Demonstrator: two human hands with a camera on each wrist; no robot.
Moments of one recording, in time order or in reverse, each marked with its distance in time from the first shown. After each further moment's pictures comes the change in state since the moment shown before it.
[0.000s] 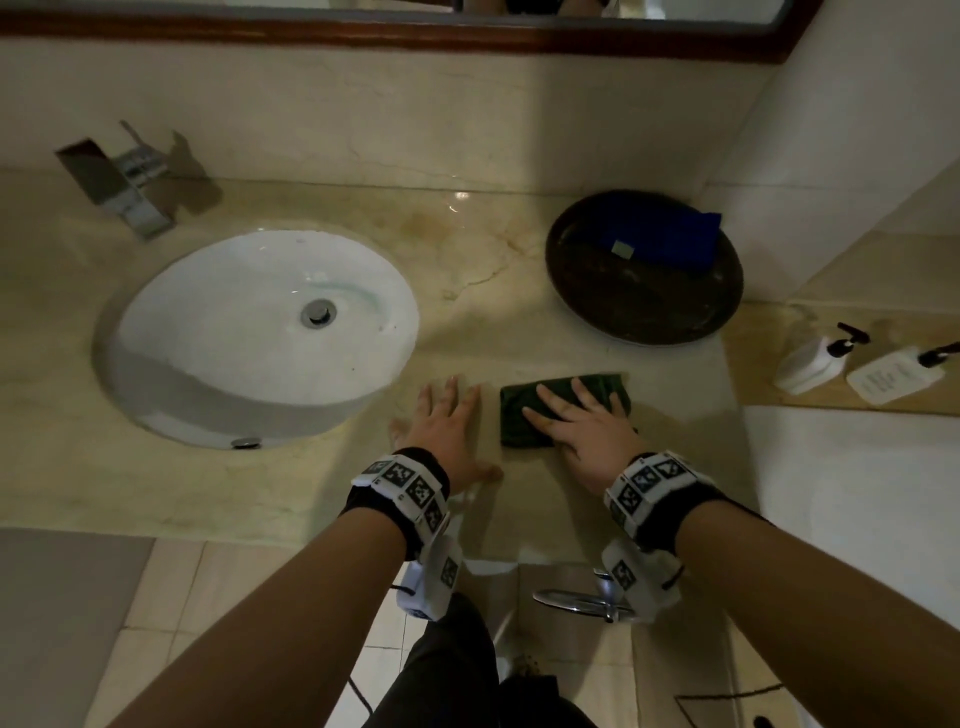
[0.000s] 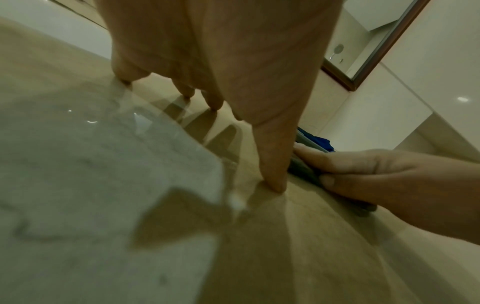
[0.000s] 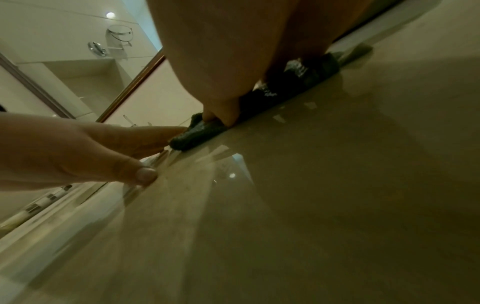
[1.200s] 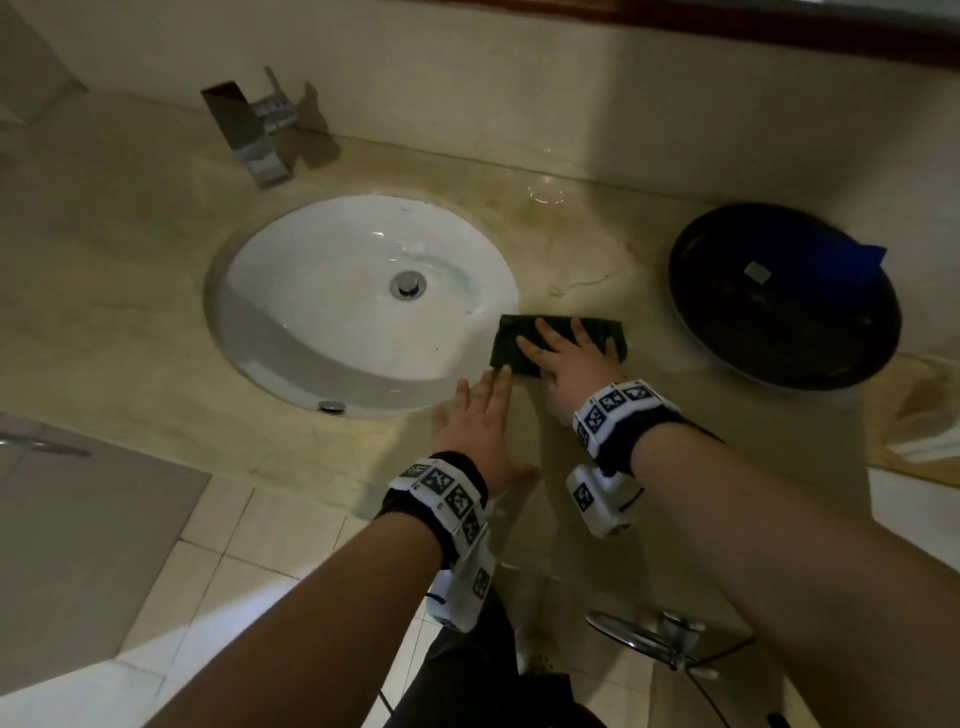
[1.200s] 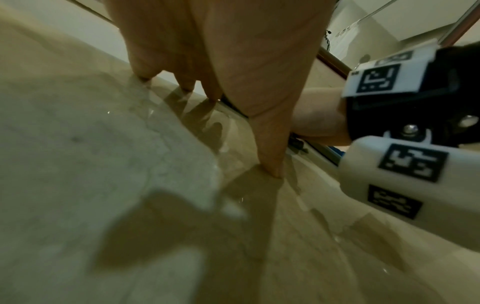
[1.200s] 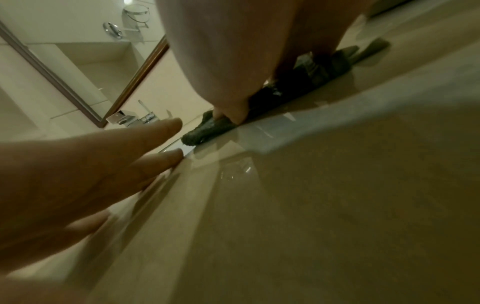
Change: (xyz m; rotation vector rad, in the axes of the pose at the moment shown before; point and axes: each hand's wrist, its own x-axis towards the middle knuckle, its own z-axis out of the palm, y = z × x) left_hand -0.012 -0.051 -0.006 -0.153 0.115 -0.094; right_hand 0.126 -0.092 -0.044 -0.090 -0.015 -0.033
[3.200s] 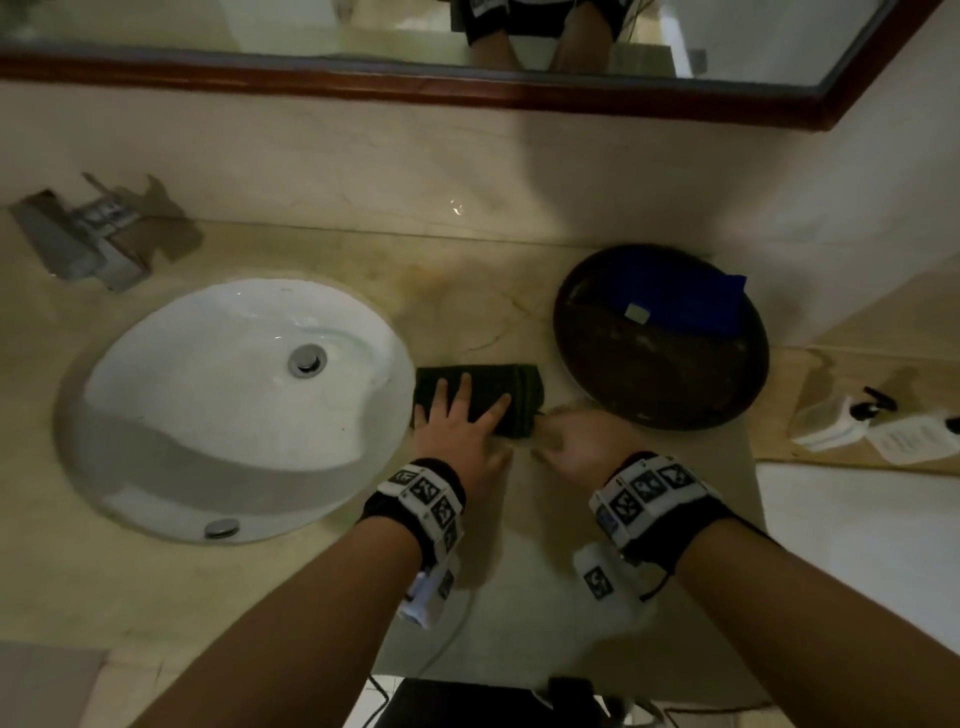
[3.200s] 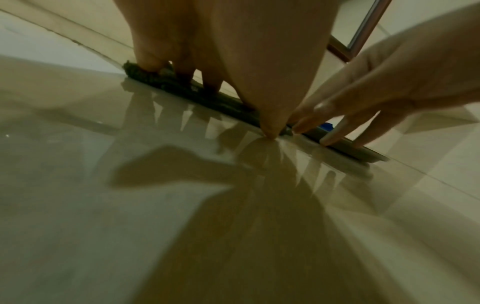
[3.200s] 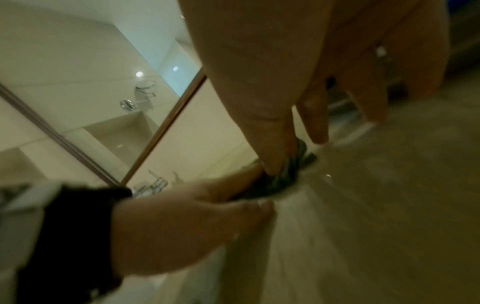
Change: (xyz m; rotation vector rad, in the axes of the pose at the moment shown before) left_hand 0.089 0.088 -0.032 0.357 0.000 0.208; right_hand -0.055 0.097 -0.038 0.157 -0.092 0.153
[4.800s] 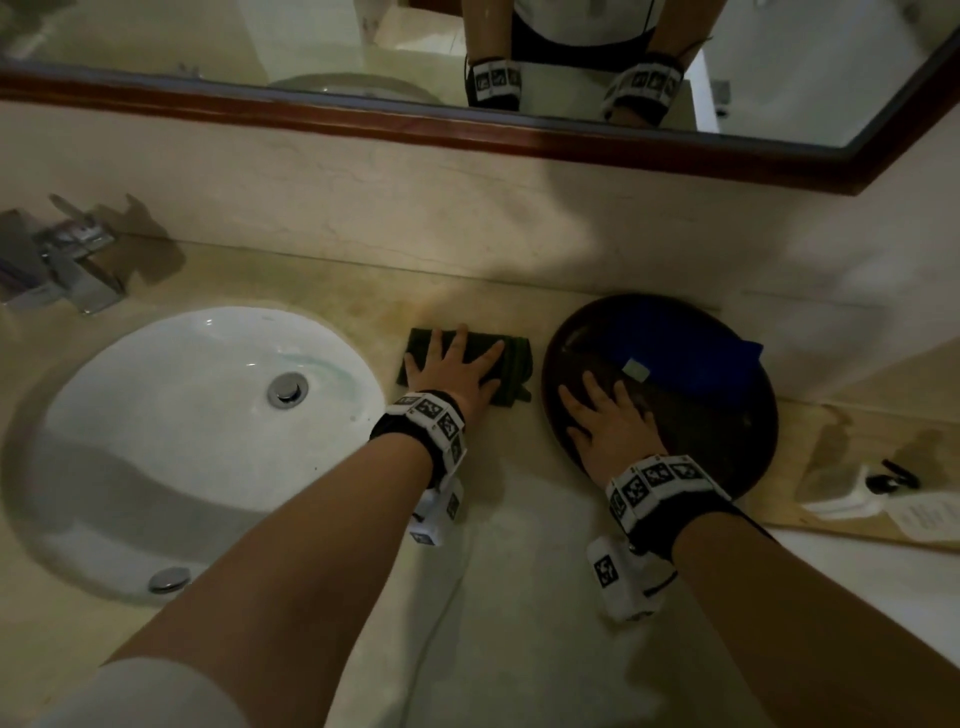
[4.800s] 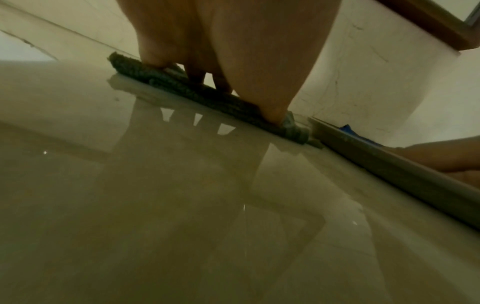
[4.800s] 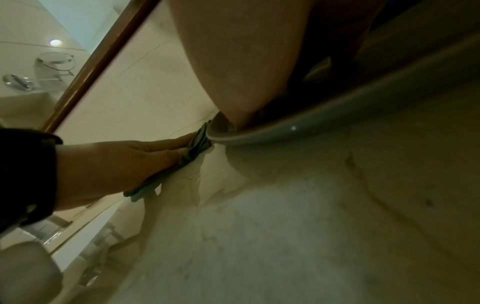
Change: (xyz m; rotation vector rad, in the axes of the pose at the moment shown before) left_hand 0.124 -0.004 -0.064 -0.103 0.030 -0.142; right_hand 0.071 0.077 -0.023 0.027 0.098 0.137
